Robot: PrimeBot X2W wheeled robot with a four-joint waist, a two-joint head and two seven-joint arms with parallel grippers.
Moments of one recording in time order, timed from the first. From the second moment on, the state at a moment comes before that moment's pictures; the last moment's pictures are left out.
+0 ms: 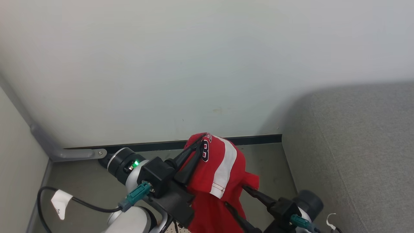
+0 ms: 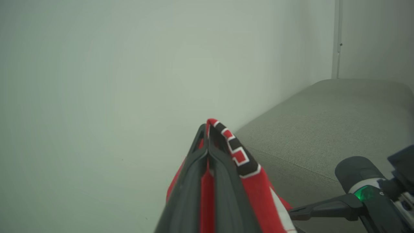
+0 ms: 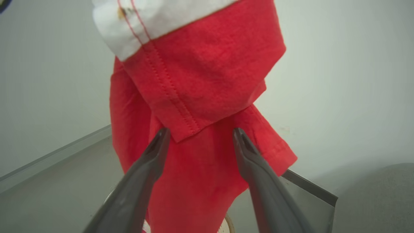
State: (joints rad) left arm -0.43 0.18 -0.56 0.13 -0.31 -0.13 -0.10; right arm -0.40 -0.20 0.79 0.47 0.27 0.12 -0.24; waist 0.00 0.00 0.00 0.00
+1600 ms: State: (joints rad) left arm -0.44 0.19 -0.55 0.08 -0.38 -0.11 -0.06; right arm -0.63 -0.27 0.83 0.67 0.49 0.12 -0.25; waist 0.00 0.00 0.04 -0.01
